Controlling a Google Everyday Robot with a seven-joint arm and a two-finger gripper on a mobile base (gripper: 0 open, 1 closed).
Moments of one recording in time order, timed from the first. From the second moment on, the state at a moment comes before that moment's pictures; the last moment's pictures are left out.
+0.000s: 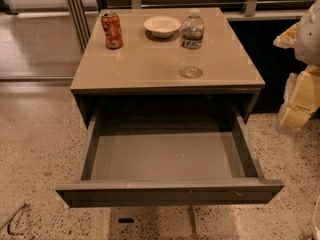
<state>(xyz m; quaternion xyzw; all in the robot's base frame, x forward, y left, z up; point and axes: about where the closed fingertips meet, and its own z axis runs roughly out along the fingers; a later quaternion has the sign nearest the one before) 0.438 -0.217 0.976 -0.60 0.78 -0.03 0.16</state>
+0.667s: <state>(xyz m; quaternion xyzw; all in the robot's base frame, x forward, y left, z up) 0.489 -0.212 0.978 -0.61 0.77 -0.04 0.20</state>
